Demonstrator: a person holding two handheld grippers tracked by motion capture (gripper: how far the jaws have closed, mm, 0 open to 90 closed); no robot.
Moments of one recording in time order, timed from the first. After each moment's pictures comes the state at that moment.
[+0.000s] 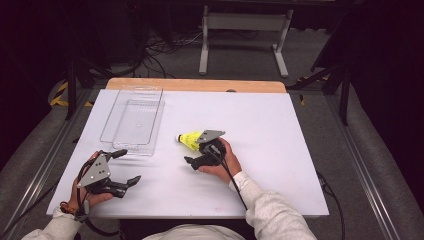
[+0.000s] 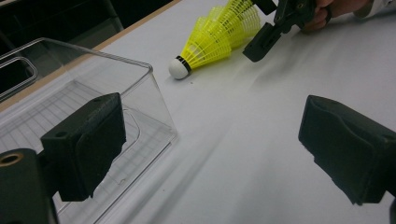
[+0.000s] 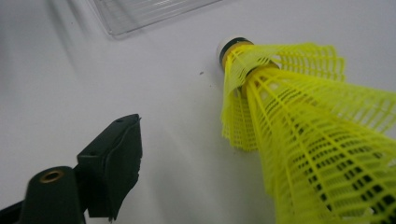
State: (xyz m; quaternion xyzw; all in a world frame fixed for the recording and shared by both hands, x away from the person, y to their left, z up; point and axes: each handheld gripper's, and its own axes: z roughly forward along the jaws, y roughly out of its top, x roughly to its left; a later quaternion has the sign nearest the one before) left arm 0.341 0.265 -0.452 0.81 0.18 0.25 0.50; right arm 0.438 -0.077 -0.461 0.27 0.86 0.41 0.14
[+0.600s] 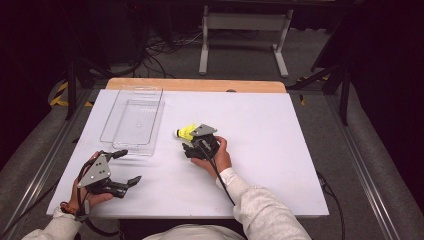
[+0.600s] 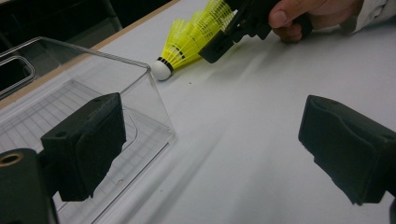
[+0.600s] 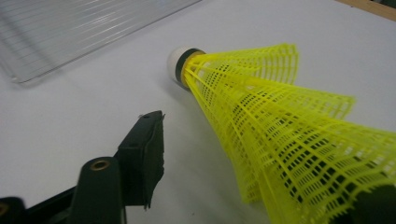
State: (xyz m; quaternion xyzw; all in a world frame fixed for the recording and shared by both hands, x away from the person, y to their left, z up) left arm 0.340 0.264 -0.451 0.81 0.18 0.25 0.50; right arm 0.453 -0.053 -0.464 0.36 0.81 0.39 0.23
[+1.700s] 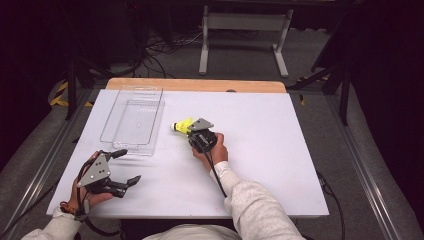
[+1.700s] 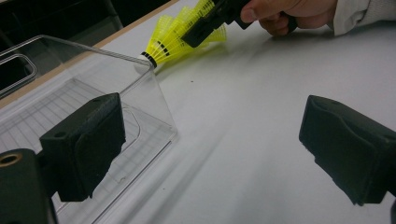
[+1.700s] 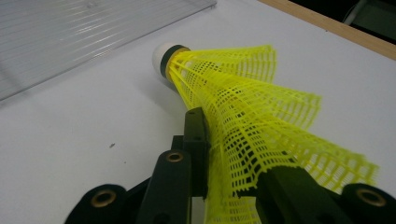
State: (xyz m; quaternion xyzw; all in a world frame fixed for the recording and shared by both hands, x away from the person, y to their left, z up) left arm 0.342 0.266 -0.452 0.81 0.18 0.25 0.50; right arm 0.467 -0.048 -0.457 0.35 0.81 0.39 0.27
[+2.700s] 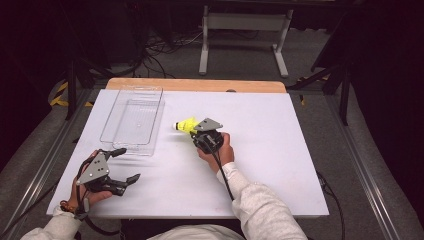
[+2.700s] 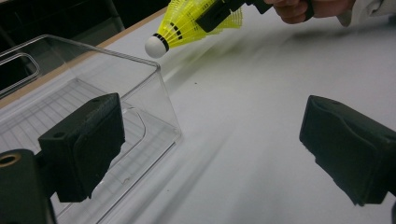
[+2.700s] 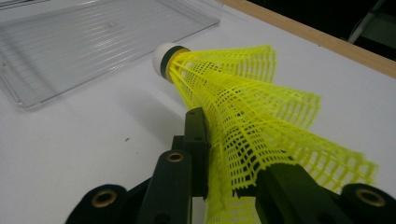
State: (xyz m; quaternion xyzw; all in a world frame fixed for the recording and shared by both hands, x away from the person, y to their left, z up) left arm 0.345 0.268 -0.452 0.81 0.19 0.24 0.51; right arm 0.455 -0.067 -0.442 0.34 0.80 0.42 0.26
